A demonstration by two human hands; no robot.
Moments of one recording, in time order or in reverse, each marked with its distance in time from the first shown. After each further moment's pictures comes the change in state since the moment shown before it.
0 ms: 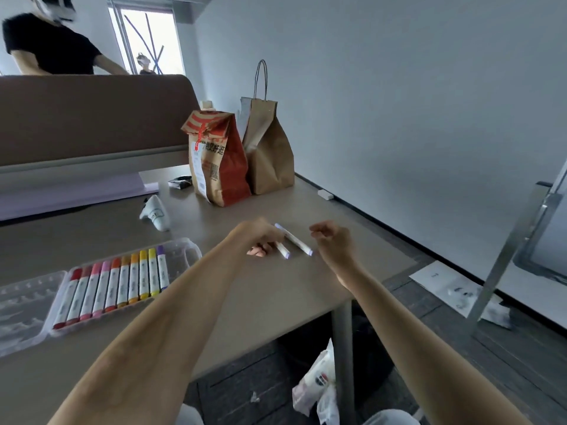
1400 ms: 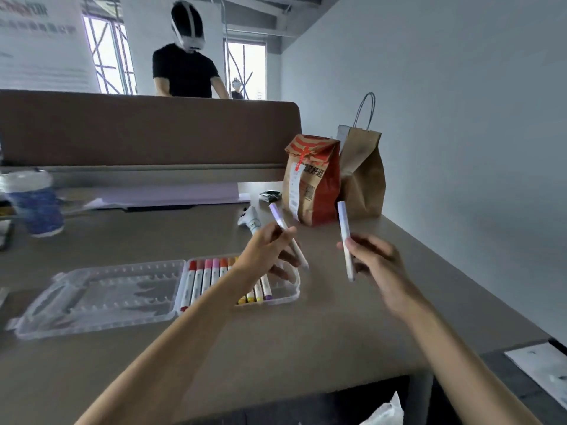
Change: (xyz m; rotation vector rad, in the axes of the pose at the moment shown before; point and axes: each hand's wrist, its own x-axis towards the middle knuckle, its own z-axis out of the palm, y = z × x) left_hand -0.084 -0.134 -0.075 -0.835 0.230 0.494; right_hand -0.048 -0.101 0.063 0.429 -0.372 -0.060
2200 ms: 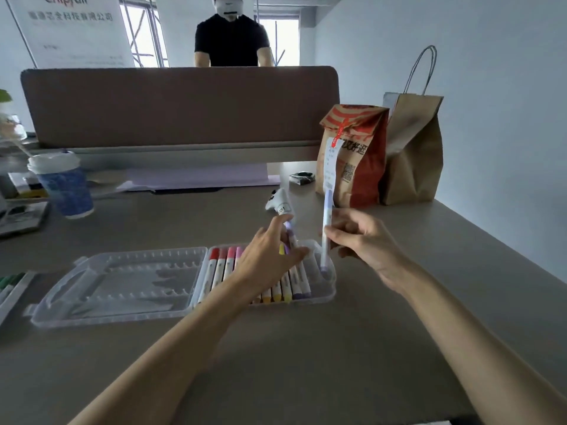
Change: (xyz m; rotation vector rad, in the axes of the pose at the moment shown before) left_hand 0.008 -0.047 -0.046 0.817 0.232 0.119; right_hand 0.061 0.031 0.063 -0.097 -0.333 0.039
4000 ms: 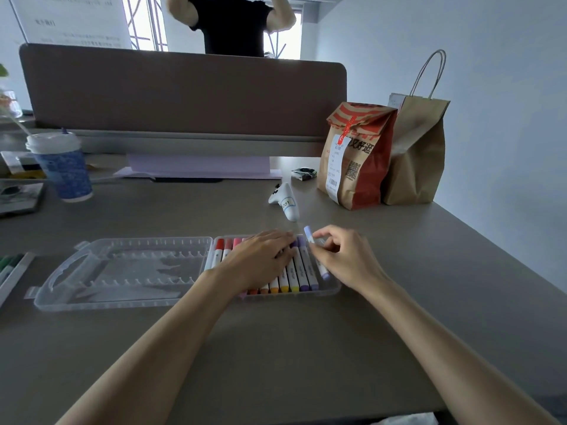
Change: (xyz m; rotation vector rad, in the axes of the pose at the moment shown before) left_hand -0.004 -0.025 -0.013 0.376 -0.262 0.111; right_hand 0.001 0.027 0.033 -0.689 0.111 -0.138
